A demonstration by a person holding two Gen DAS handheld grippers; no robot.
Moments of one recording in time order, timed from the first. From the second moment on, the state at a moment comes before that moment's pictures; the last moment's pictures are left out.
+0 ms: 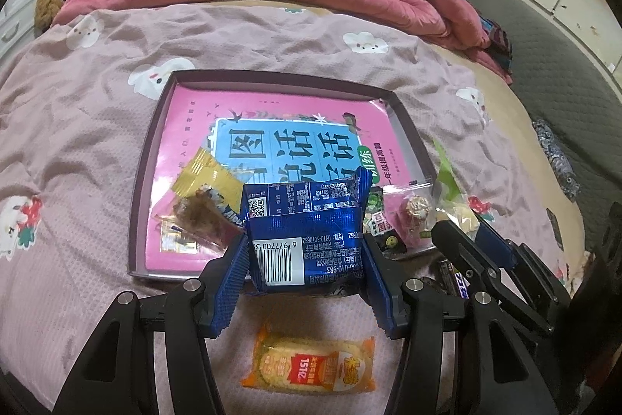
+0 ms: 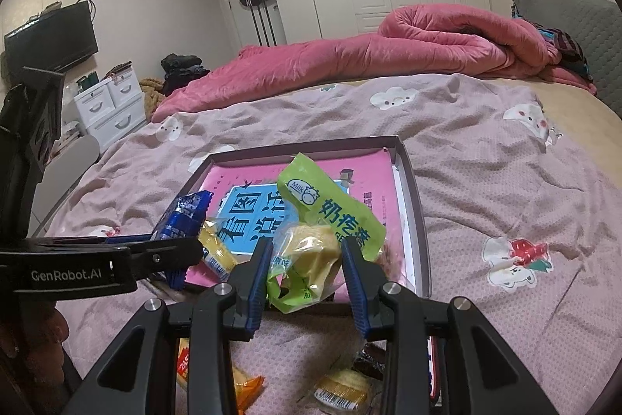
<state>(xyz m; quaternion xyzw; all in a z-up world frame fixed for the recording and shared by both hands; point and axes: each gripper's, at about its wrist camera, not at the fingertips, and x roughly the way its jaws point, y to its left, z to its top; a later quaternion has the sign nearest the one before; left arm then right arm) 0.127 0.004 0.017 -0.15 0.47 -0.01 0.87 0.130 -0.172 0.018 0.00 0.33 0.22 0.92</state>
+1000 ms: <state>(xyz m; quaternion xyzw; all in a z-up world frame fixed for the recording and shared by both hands) 0.165 -0.021 -0.013 -0.13 0.49 -0.02 0.86 0.144 -0.184 0.014 0.02 0.33 0.20 0.92</state>
